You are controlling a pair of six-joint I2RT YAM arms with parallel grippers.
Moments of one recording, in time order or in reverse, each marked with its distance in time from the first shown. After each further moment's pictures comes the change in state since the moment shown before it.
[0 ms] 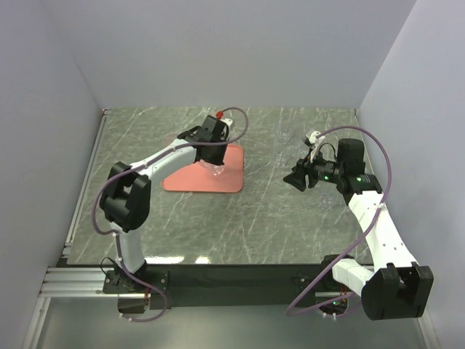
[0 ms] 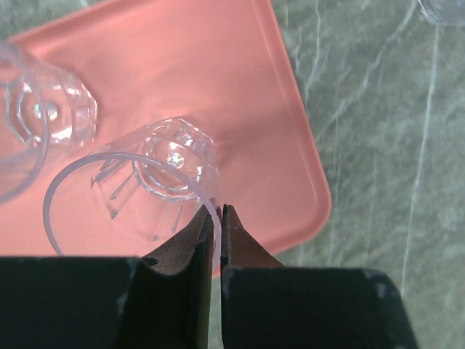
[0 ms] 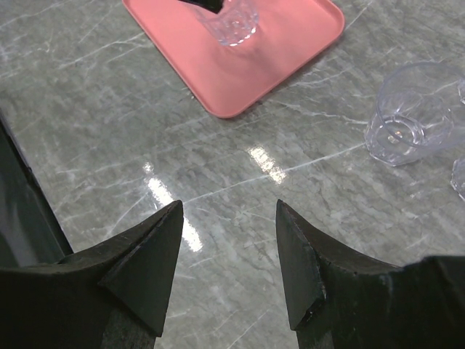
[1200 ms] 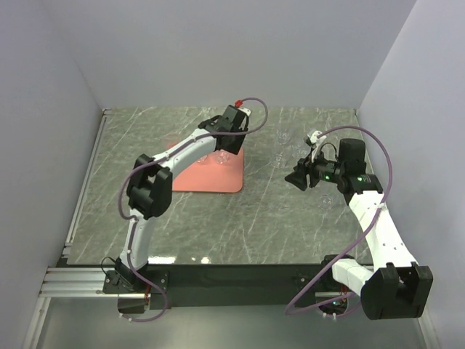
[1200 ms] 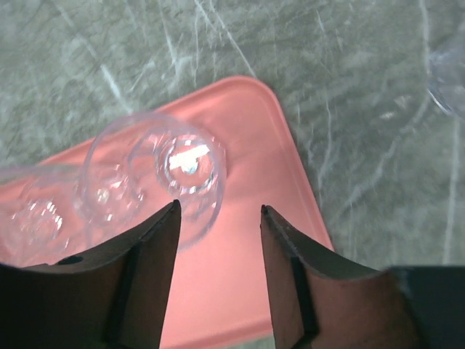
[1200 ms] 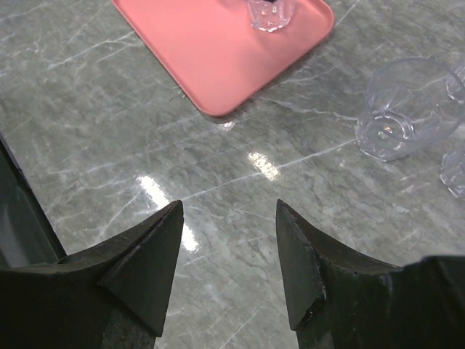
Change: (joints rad) left arm -0.063 0.293 0.427 -0.115 -0.207 0.104; right arm -0.012 0.001 0.000 0.000 0.013 -0.009
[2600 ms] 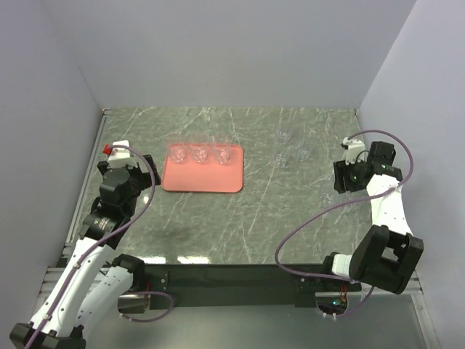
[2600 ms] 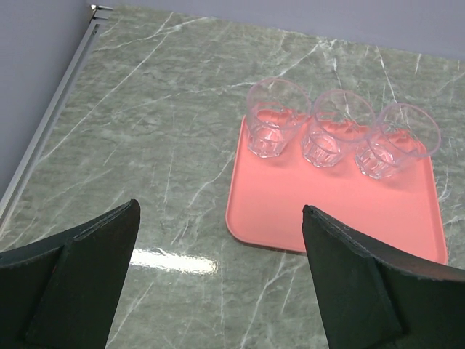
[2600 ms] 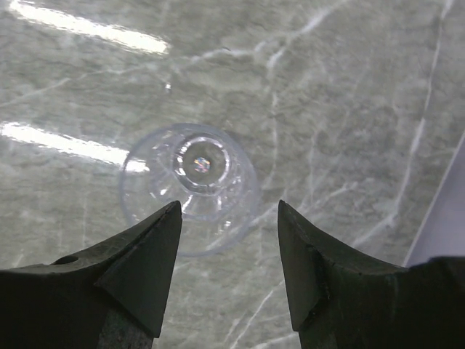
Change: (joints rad) left arm 0.332 -1.511 -1.220 0.332 -0.161 -0.108; right arm -0.367 0.198 0.070 -0.239 0.492 -0.178
